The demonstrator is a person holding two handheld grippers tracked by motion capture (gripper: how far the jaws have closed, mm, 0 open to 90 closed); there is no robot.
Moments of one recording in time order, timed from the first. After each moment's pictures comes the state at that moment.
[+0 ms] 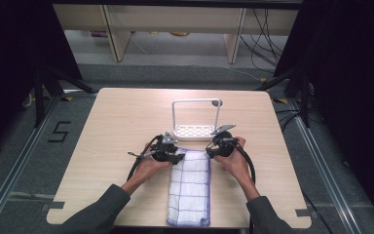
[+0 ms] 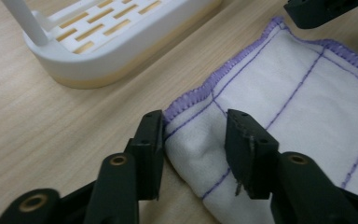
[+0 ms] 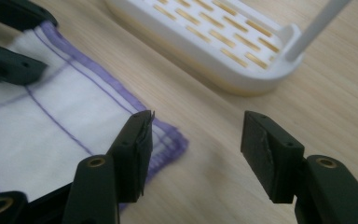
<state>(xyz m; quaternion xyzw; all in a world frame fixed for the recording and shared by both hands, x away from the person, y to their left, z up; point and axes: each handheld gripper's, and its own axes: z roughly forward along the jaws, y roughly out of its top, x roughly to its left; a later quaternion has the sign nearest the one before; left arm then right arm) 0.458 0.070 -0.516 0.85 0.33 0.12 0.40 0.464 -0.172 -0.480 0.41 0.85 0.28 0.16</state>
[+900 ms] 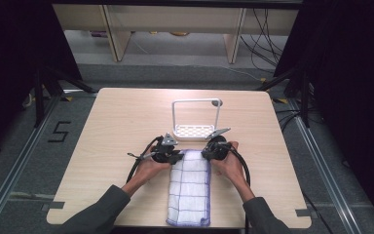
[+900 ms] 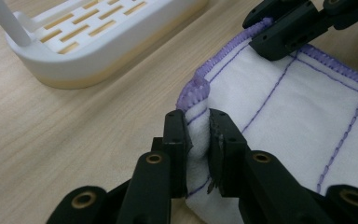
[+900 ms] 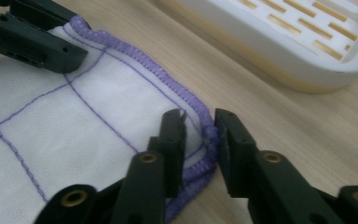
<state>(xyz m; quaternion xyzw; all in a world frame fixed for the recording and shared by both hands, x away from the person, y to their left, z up) 0.453 0.070 -0.516 0.85 0.32 0.11 0.40 0.462 -0.160 -0.497 0.40 0.86 0.30 0.11</state>
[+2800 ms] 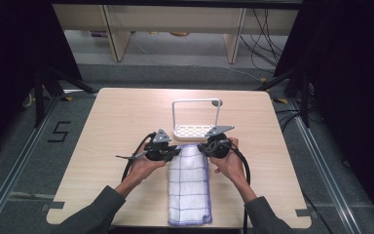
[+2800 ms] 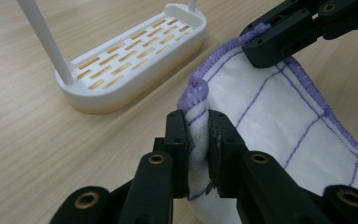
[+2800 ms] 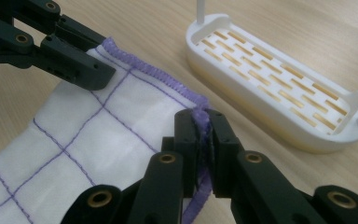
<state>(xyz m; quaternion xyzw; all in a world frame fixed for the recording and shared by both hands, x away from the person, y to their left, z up) 0.439 0.086 -0.482 0.83 0.32 0.13 0.44 0.448 -0.153 -0.466 0.36 0.84 0.38 0.13</state>
